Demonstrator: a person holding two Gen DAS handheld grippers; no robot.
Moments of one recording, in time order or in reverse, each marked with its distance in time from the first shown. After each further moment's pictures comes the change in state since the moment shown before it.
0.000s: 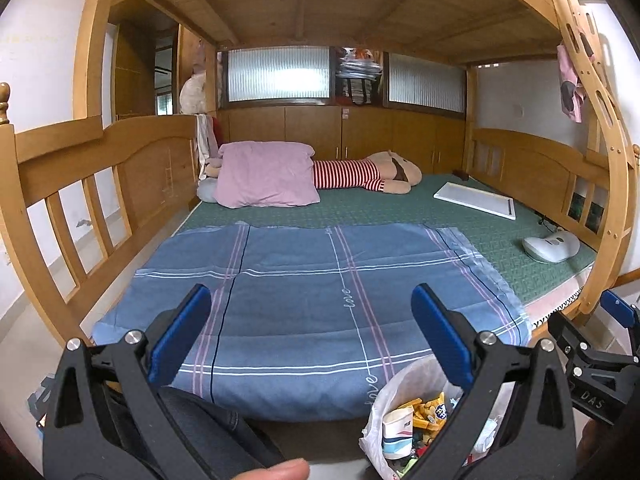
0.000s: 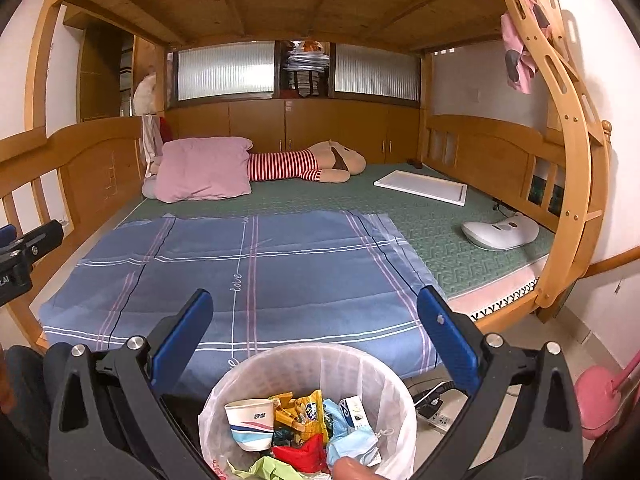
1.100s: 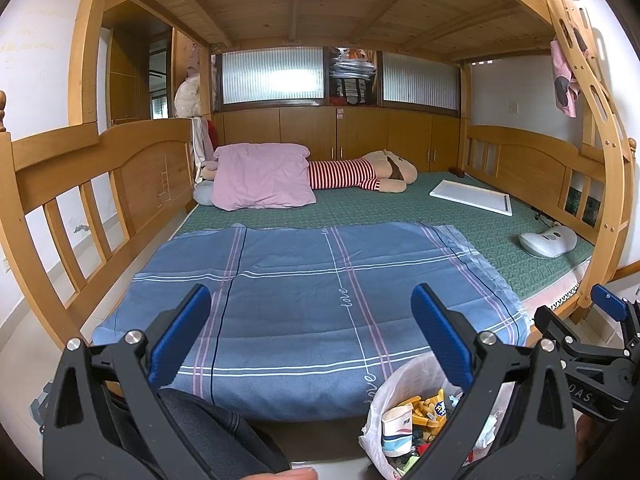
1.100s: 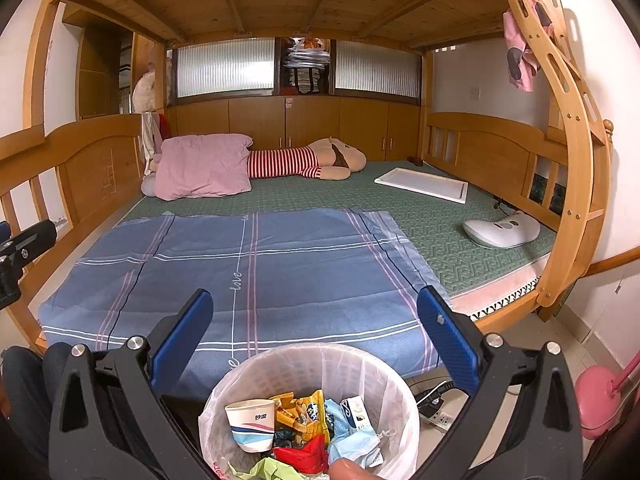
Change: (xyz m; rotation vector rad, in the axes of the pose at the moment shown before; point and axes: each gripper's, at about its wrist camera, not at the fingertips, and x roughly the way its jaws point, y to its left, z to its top) left arm -0.006 -0.004 0.001 0.019 -0.001 -0.011; right arm 0.005 0.007 0.000 0.002 0.009 -0.005
